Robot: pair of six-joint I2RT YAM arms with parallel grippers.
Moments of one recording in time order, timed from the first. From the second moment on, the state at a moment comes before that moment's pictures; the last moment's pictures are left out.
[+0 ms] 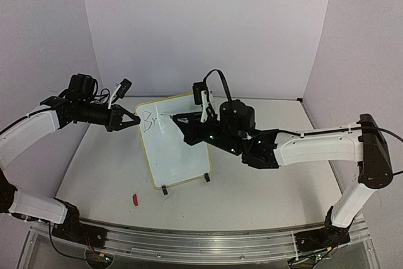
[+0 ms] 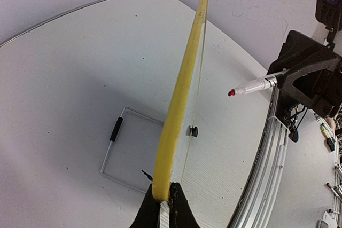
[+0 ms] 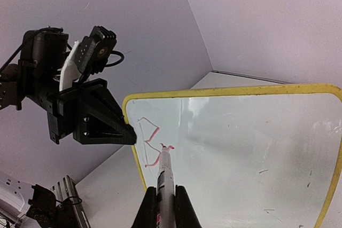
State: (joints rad) left arm -0.32 1.21 1.03 -0.49 0.76 0.12; right arm 1.10 1.71 1.19 0.43 0.15 0.40
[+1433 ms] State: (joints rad) left arm -0.32 1.21 1.03 -0.49 0.74 0.11; right arm 1.09 1.80 1.22 0.40 0.17 0.43
